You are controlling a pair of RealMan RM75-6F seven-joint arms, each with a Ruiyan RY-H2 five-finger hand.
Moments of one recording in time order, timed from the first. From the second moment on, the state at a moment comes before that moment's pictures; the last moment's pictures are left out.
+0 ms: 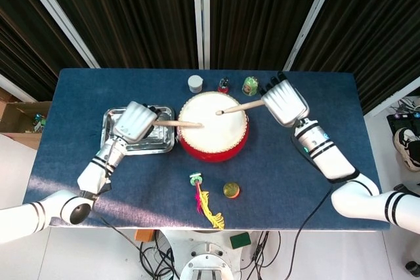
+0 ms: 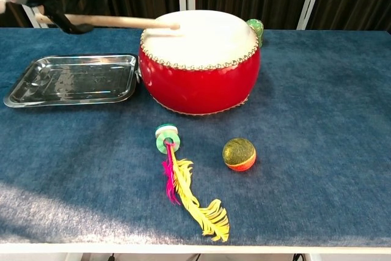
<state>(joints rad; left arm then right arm) -0.80 -1.32 -0.18 -1.58 1.20 1.02 0.59 0.98 -1.14 0.15 -1.62 -1.11 0.93 -0.79</state>
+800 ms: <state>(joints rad) -0.64 -1.23 -0.12 -1.52 1.28 1.14 0.33 0.86 -1.01 0.12 -1.72 -1.24 1.09 -0.61</state>
